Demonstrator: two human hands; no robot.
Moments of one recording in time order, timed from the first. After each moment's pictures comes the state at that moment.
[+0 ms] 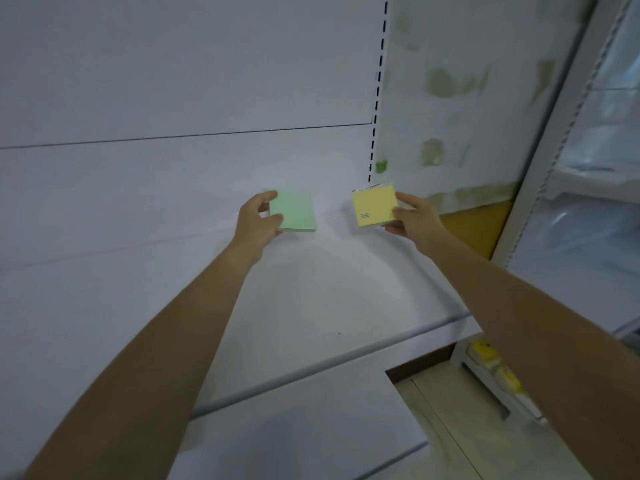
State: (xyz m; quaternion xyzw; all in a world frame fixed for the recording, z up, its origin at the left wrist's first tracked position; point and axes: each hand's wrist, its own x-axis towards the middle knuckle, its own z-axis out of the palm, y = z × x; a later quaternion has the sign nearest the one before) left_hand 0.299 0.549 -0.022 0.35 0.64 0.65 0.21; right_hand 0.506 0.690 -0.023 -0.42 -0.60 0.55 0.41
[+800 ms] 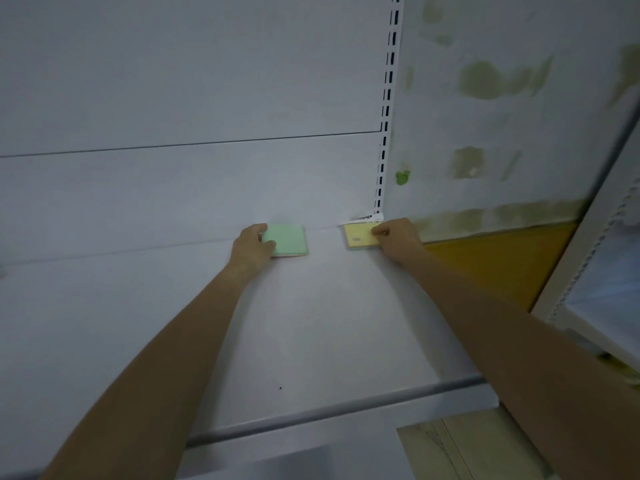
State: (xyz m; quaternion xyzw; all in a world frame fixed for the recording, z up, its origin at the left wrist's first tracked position) left_hand 0.293 0.595 -0.051 0.32 0.84 0.44 0.09; right_hand 0.471 0.774 -0.053 -0.42 -0.83 0.26 0.25
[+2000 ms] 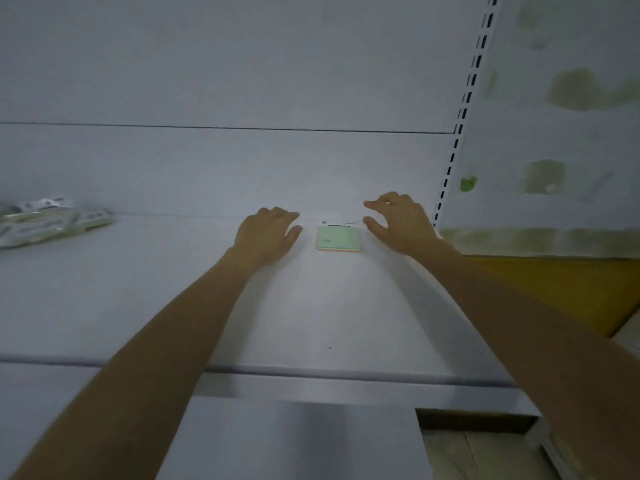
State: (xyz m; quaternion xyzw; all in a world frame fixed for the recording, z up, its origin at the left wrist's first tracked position) left_hand 0.300 0.502 -0.028 0.42 0.89 0.11 -0.13; right_hand 0.436 0.695 -0.018 -0.18 -0.96 0.03 0.23
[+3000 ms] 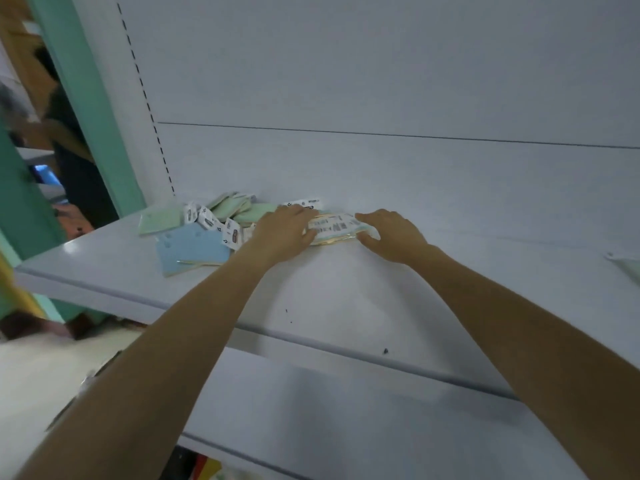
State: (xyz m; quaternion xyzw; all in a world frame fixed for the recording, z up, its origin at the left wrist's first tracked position) left_hand 0.049 0.123 -0.015 0.36 0.92 0.06 -0.15; right_hand 0.123 0.319 -0.026 -0.06 -0.99 0.08 0.12
